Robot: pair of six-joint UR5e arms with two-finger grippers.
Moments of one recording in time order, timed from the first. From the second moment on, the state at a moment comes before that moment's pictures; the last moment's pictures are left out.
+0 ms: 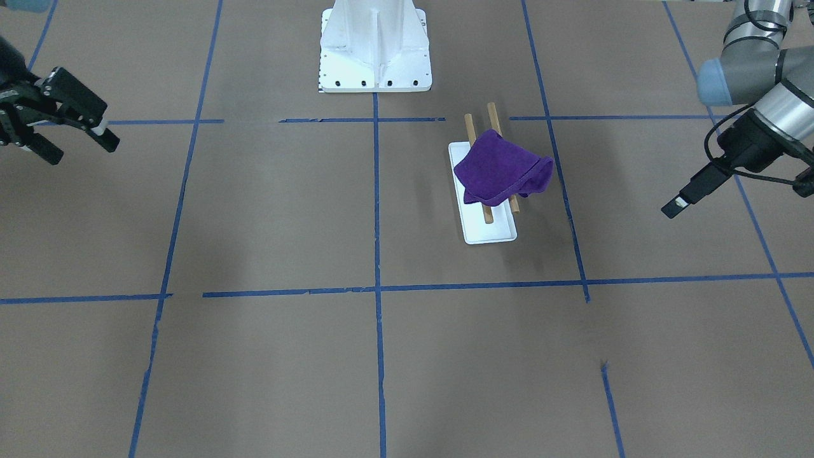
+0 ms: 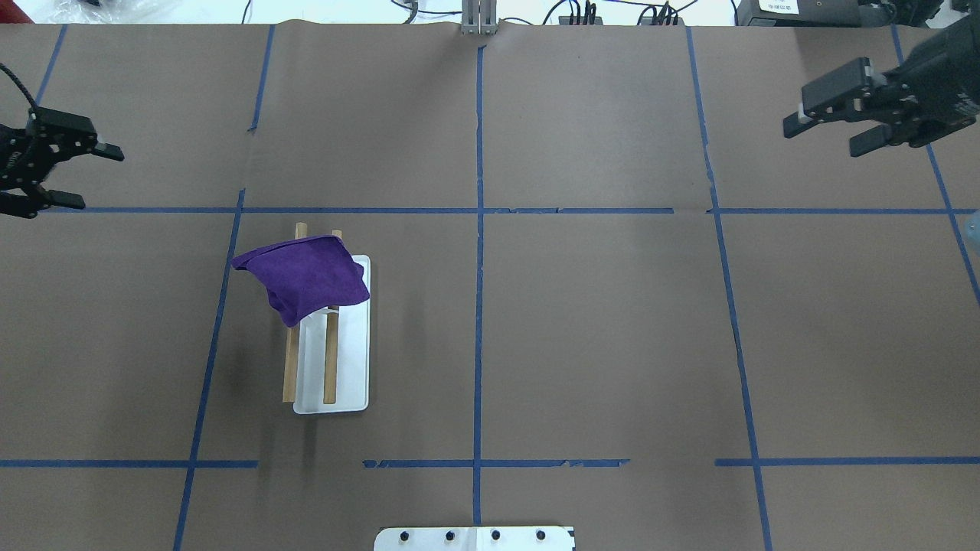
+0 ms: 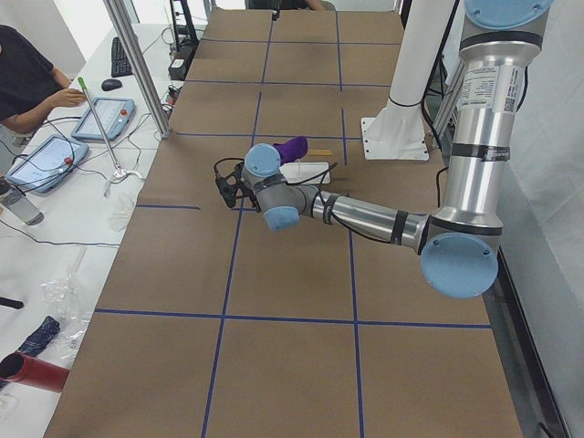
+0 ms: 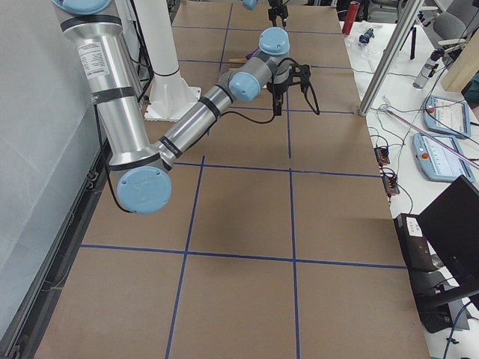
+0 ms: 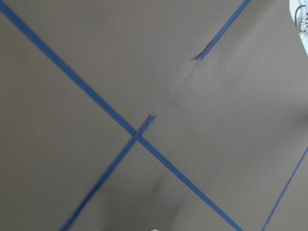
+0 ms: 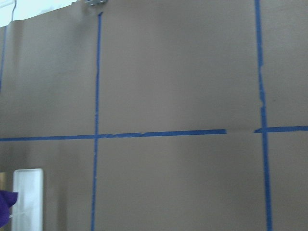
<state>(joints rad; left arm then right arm) -1.16 -1.62 -1.67 -2.49 -2.35 -1.53 1.19 -1.37 2.07 -1.50 2.39 0.86</state>
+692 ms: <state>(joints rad) -1.42 -1.45 -1.61 -2.44 -2.35 -0.45 1.45 -1.60 1.86 -1.51 2.33 0.12</state>
